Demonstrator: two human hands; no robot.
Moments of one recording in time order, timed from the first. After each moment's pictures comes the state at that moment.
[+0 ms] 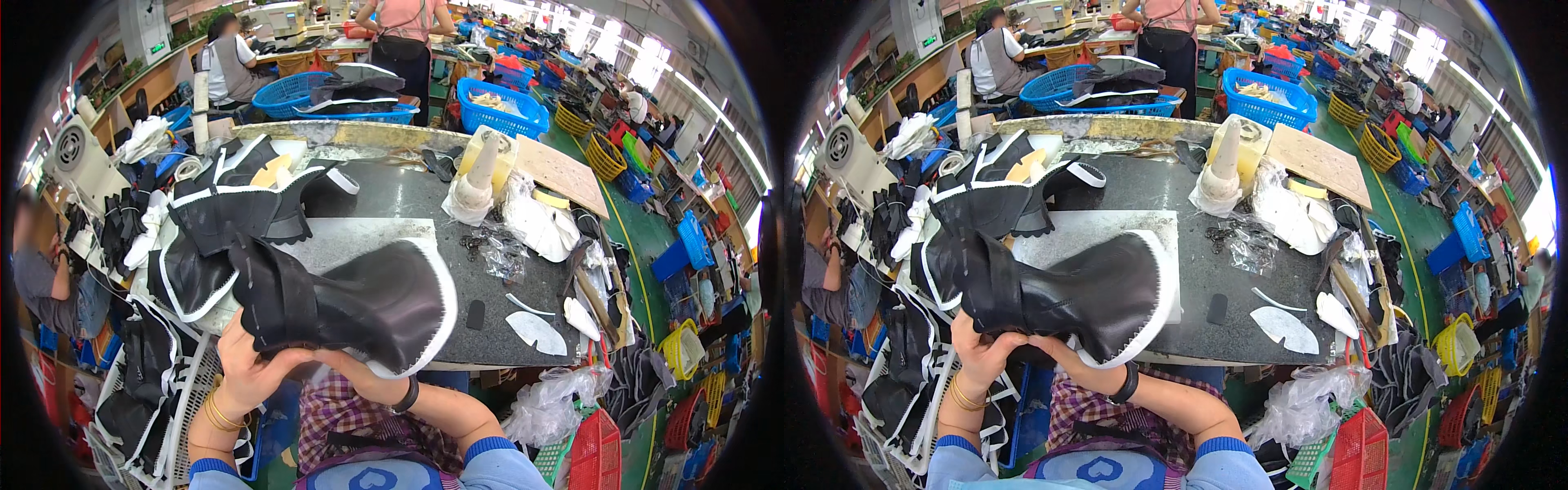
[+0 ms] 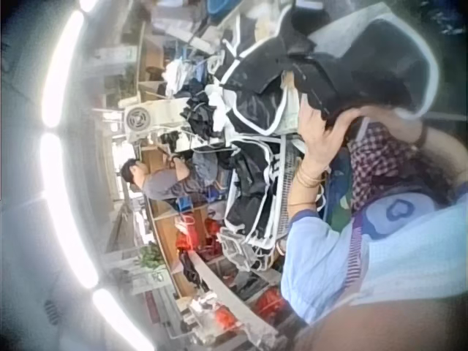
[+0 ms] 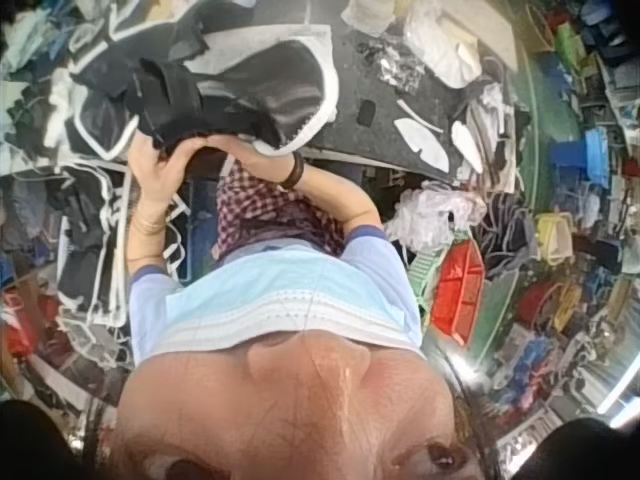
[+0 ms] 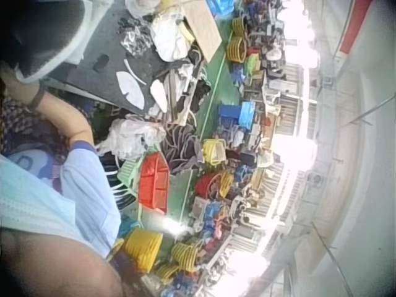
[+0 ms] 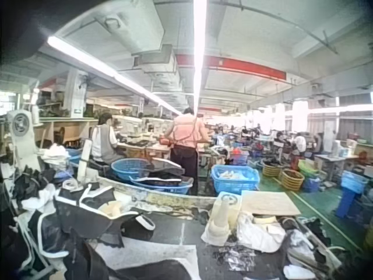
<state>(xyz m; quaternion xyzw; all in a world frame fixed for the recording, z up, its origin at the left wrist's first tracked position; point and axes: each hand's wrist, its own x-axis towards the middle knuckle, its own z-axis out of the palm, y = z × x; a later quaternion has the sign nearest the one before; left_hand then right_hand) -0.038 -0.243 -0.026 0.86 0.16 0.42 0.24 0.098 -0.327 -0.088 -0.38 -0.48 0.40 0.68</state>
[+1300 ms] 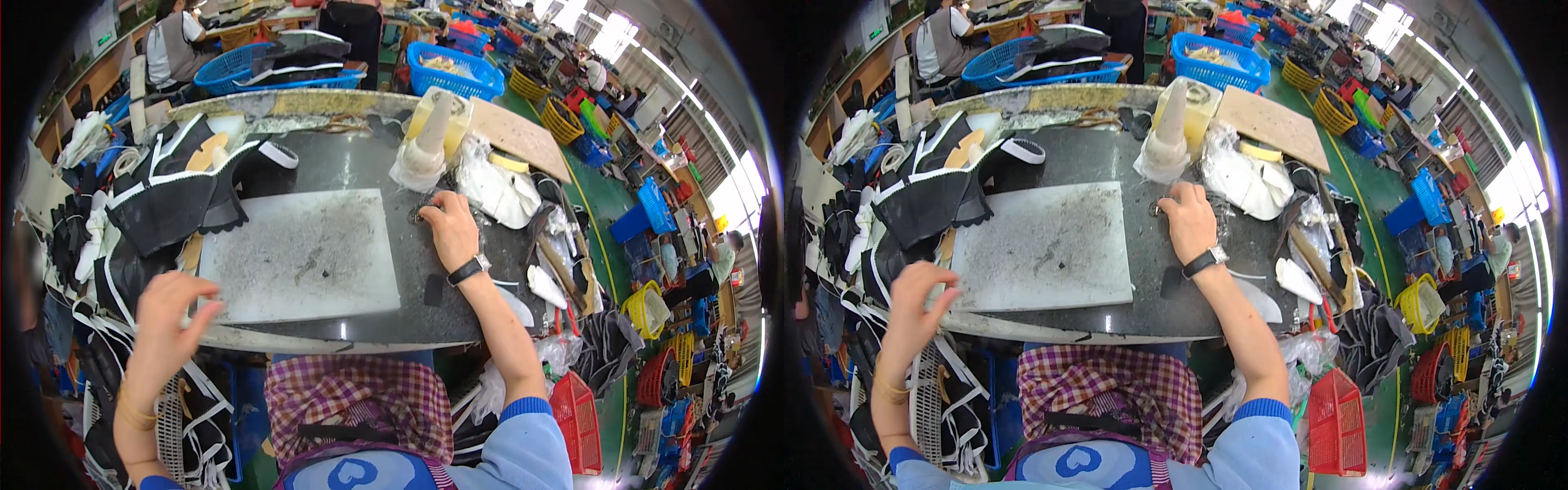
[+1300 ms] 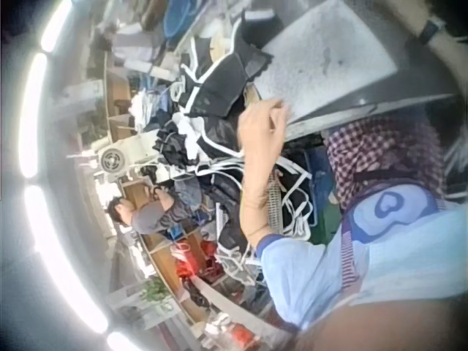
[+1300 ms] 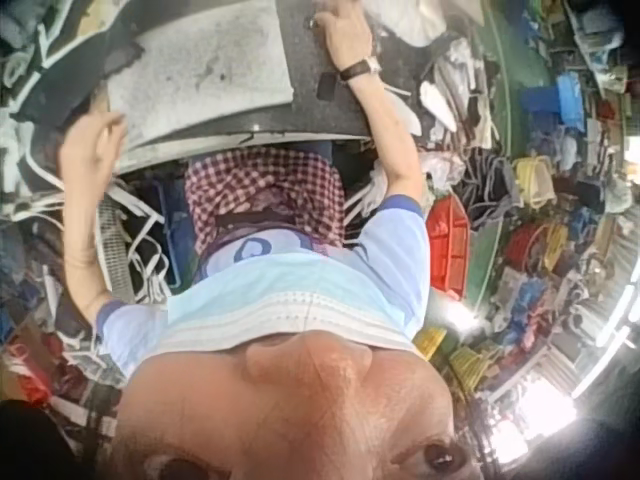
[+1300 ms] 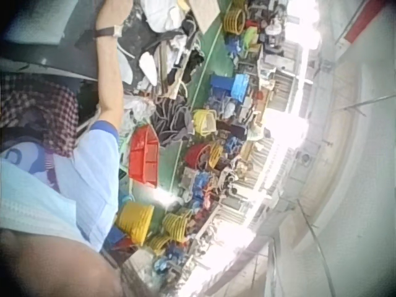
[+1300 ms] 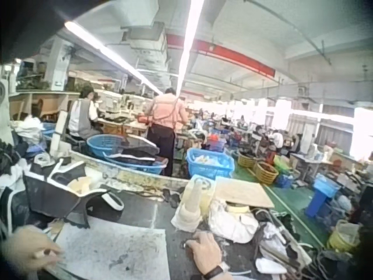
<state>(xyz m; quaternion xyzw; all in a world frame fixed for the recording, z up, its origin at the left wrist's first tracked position) -0.027 -0.187 -0.015 0.96 0.15 0.23 0.10 0.328 -0.334 -0.131 -0.73 -0.57 -0.29 0.25</state>
